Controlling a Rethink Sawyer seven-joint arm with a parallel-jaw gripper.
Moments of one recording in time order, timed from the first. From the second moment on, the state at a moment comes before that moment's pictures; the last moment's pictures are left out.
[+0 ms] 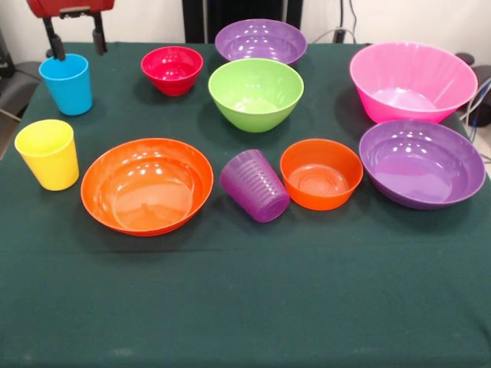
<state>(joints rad) -0.93 -0.74 0.53 1.68 -0.63 0.86 1.32</state>
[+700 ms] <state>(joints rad) -0.94 -0.61 0.53 1.67 -0.67 0.80 1.32</state>
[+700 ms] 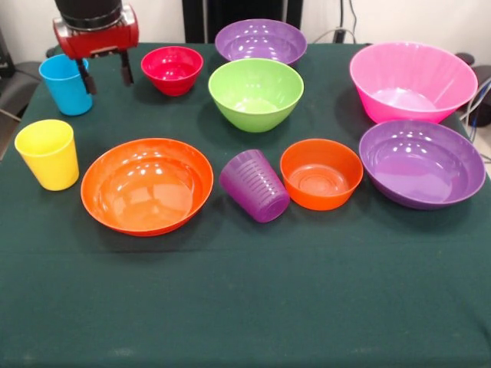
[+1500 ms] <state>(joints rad) -0.94 -0.62 0.53 1.67 -0.69 0.81 1.32</state>
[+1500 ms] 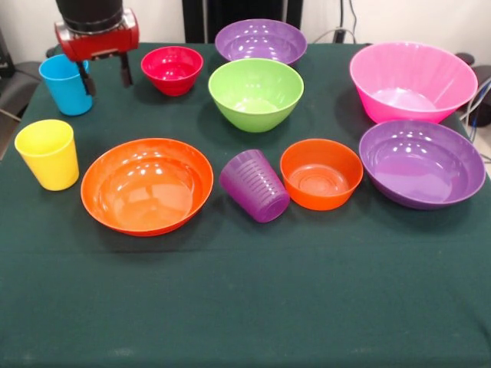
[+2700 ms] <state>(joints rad) -1.04 -0.76 0.54 1.76 -0.64 0.80 1.32</state>
